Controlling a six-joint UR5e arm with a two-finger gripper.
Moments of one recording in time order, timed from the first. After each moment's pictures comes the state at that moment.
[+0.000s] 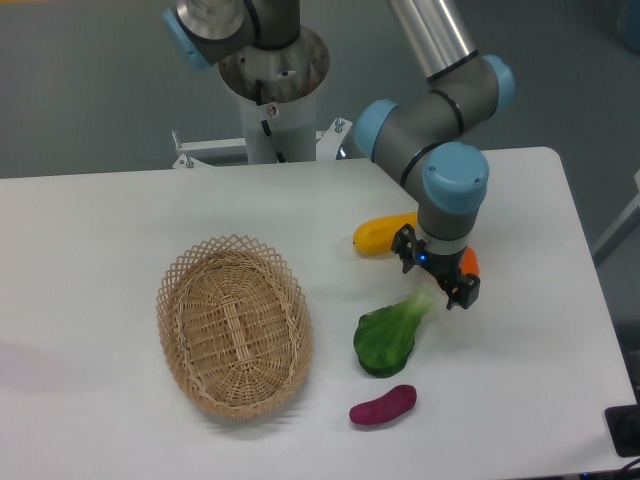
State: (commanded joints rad) arm 2.62 -2.00 -1.79 -0.83 1.61 1.45
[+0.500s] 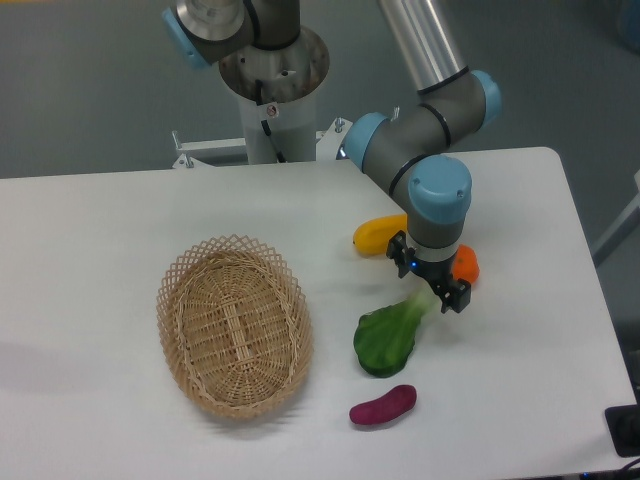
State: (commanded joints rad) arm 2.60 -2.03 -1.83 -0.77 1.62 1.45
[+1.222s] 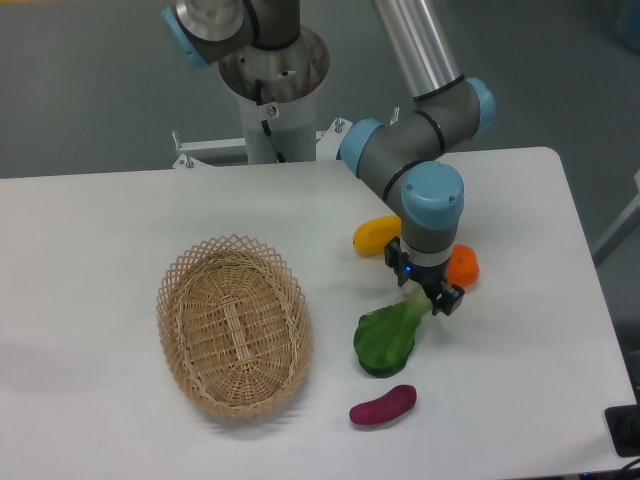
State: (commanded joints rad) arm 2.60 -2.02 -1.82 -0.76 1.61 1.46
